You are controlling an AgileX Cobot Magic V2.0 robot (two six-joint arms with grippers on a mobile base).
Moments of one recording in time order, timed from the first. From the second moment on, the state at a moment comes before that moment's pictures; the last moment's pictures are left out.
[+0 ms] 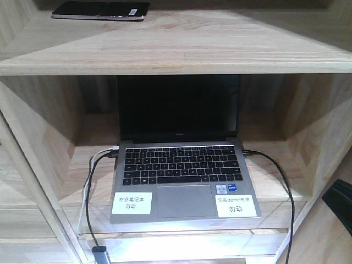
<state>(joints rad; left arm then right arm) 0.04 -0.01 0.03 -0.03 0.18 0.15 0.36 0.26 -0.36 1.17 0.34 -1.15</state>
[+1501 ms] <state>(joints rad) 0.04 -0.01 0.03 -0.03 0.18 0.15 0.09 0.11 -0.20 0.06 0.08 0.02</state>
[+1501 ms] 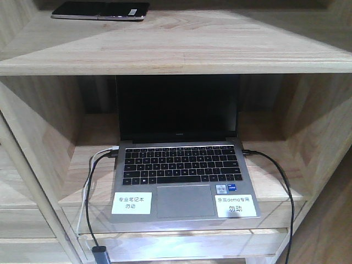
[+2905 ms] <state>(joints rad) 0.04 -0.01 0.03 -0.03 0.18 0.15 0.02 -0.01 0.03 0.06 0.04 -0.03</state>
